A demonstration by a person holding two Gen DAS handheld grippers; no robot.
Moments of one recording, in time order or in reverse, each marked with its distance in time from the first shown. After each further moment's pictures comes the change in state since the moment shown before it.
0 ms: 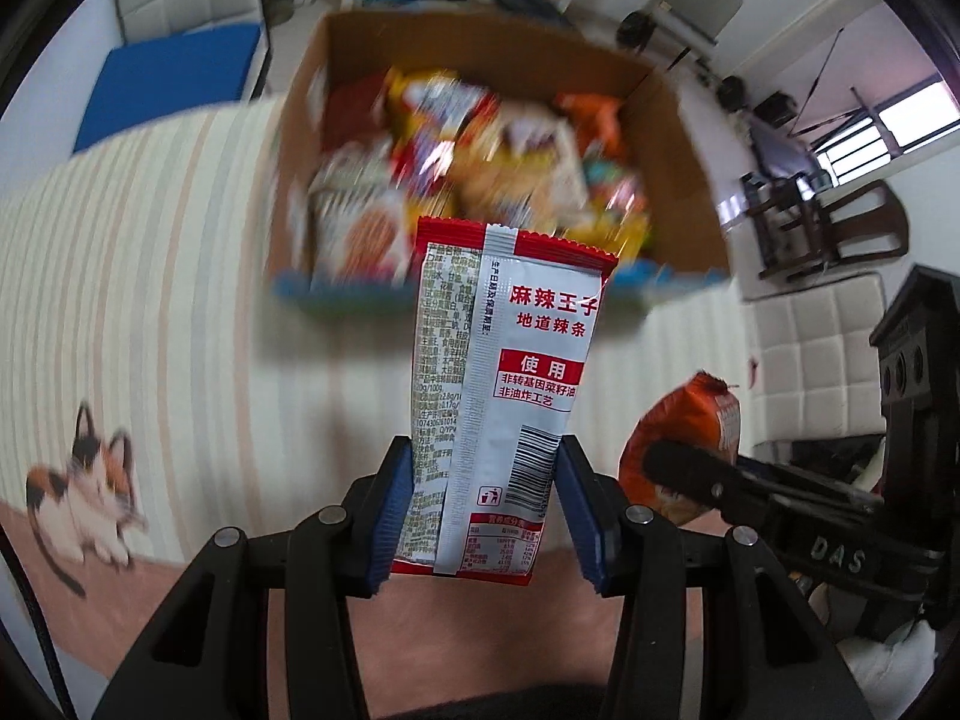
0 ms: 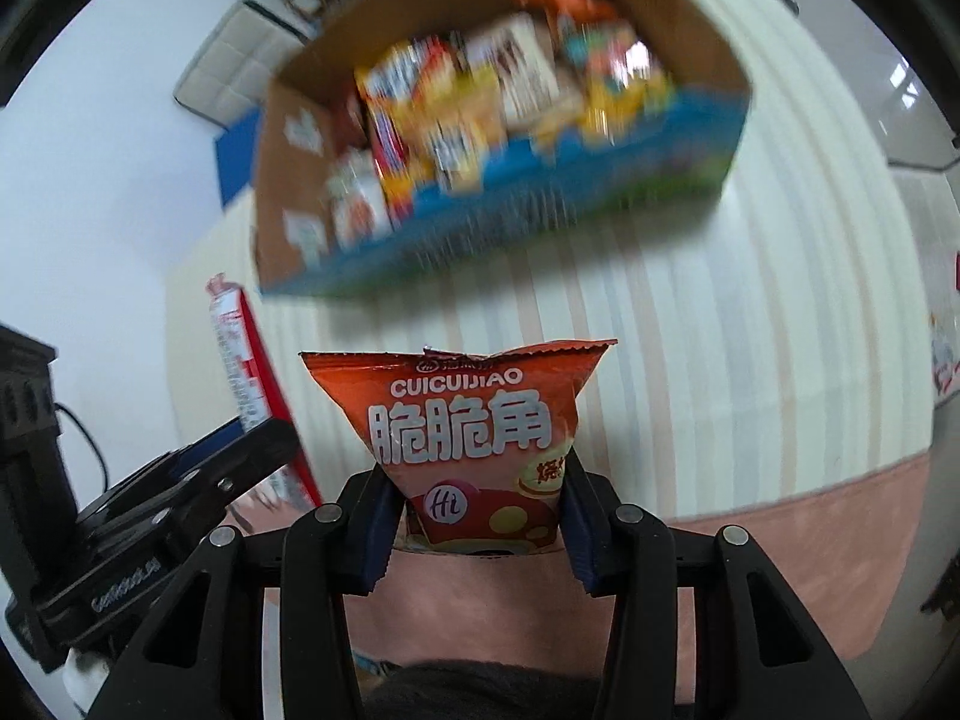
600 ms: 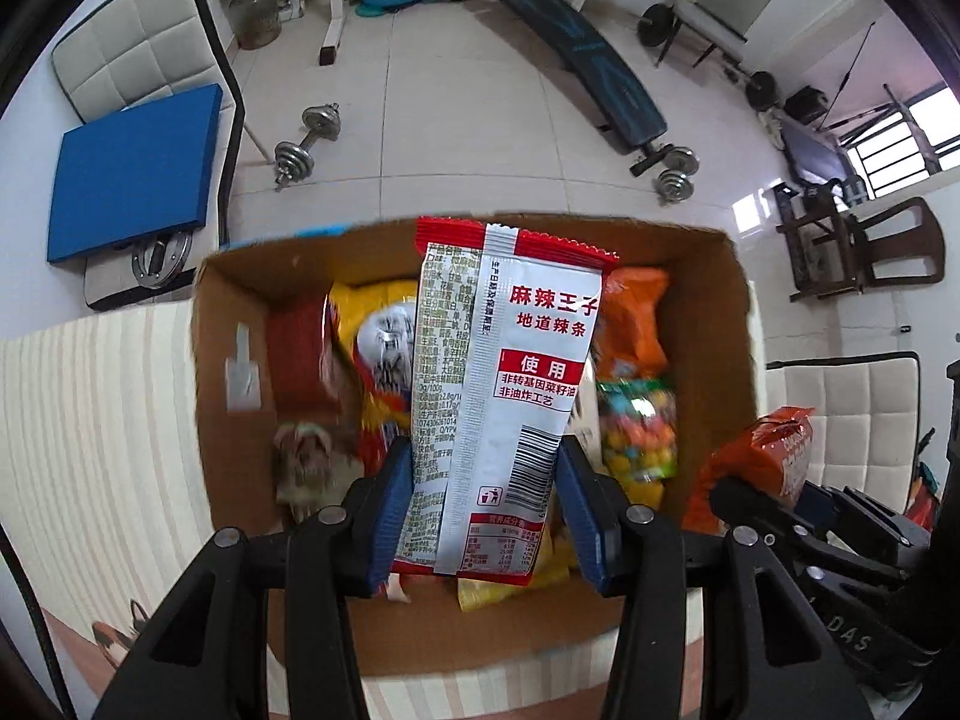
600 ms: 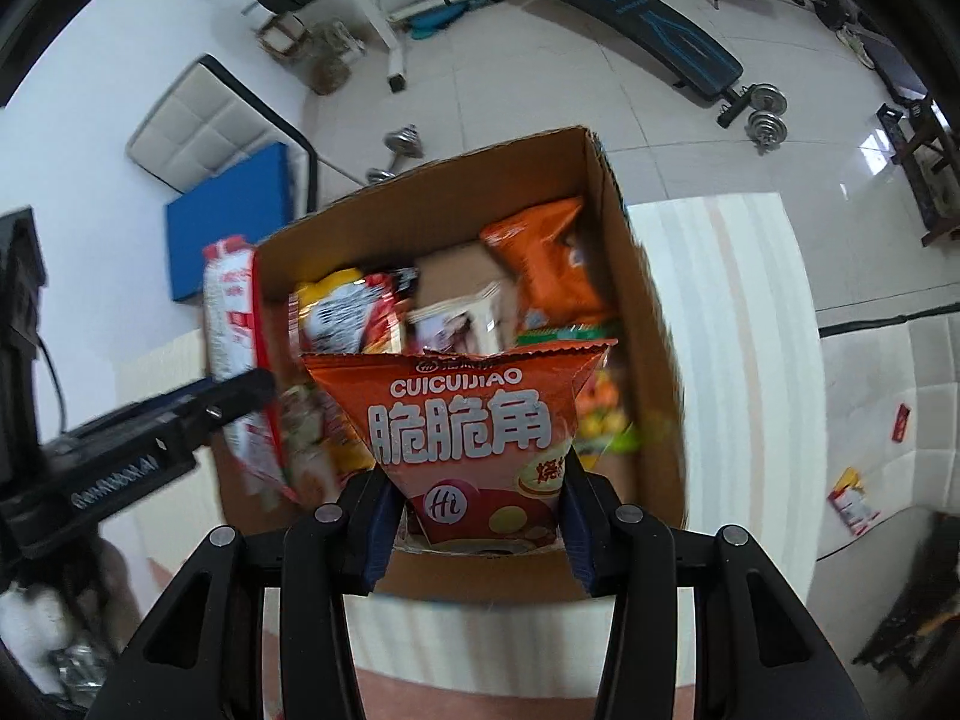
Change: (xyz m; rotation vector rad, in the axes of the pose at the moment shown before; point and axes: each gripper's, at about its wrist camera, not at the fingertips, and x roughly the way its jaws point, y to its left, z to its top) left arm 0.064 -0.003 0.220 0.026 0.075 0.087; right arm 0.000 0.001 0.209 -0.040 -0.030 -0.207
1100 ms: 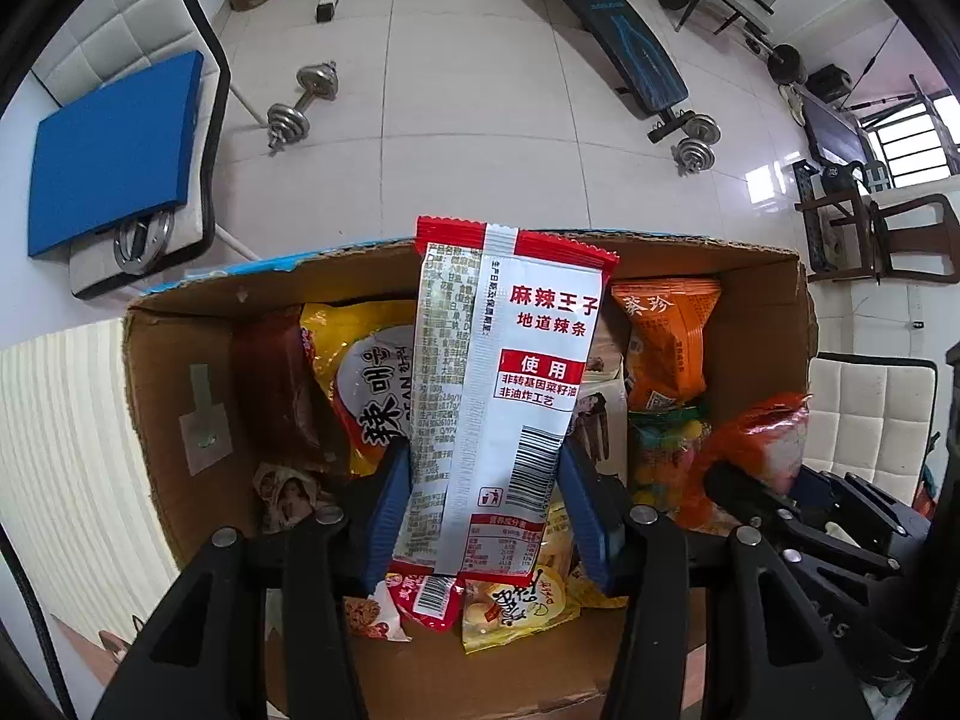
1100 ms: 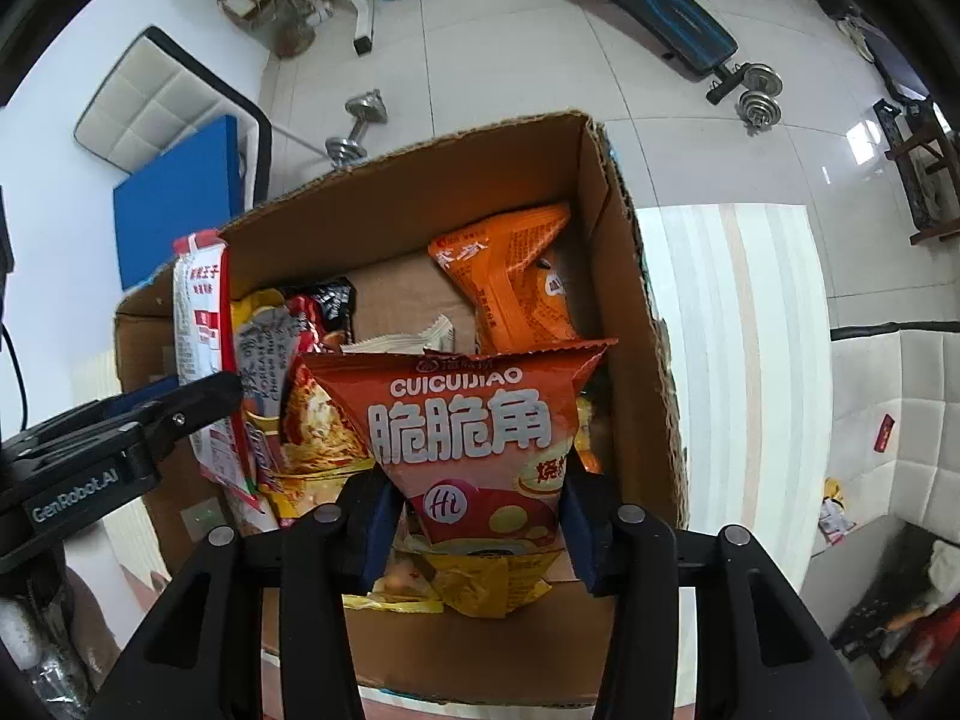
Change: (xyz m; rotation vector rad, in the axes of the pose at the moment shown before) left arm 0.040 0.002 0.033 -0.027 0.120 -0.001; right arm 0.060 -0.008 0.045 0.001 0.115 -0.071
